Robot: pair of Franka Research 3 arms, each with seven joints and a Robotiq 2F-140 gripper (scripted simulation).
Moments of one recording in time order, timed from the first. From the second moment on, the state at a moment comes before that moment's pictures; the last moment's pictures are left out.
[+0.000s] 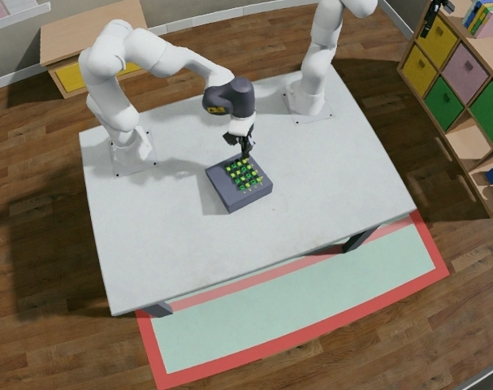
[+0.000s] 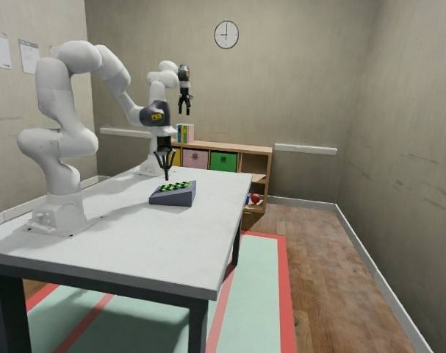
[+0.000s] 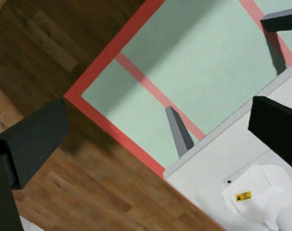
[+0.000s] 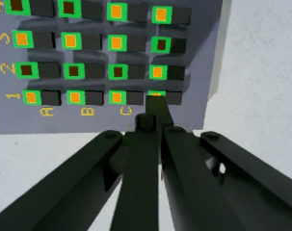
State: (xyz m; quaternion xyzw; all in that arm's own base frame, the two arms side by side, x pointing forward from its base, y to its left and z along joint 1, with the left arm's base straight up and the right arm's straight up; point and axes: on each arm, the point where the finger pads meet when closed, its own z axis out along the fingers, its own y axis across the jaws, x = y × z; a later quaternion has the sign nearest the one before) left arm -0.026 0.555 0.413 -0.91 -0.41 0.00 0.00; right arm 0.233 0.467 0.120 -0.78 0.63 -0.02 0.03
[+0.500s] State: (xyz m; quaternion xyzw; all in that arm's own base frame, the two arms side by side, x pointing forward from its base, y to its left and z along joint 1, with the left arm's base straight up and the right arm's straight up) left arm -0.026 0.555 0.413 -0.91 -0.41 0.00 0.00; right arm 0.230 0.453 0.119 -0.78 0.63 -0.02 0.03
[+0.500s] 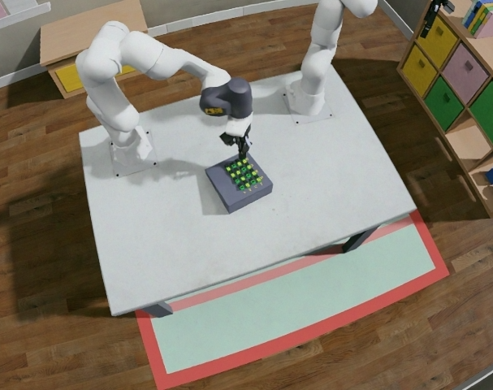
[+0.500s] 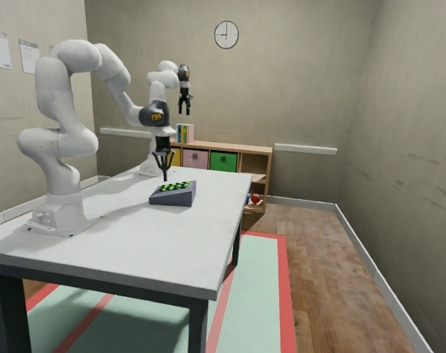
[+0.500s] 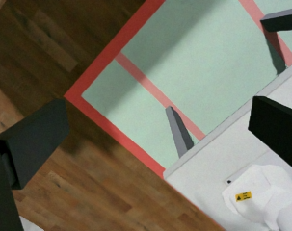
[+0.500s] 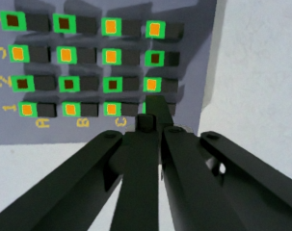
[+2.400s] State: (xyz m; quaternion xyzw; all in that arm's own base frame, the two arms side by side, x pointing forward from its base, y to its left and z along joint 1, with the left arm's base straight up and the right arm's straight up) left arm -0.026 0.555 0.413 -0.91 -0.41 0.00 0.00; right arm 0.241 0.413 0.121 -0.77 0.64 -0.02 0.03
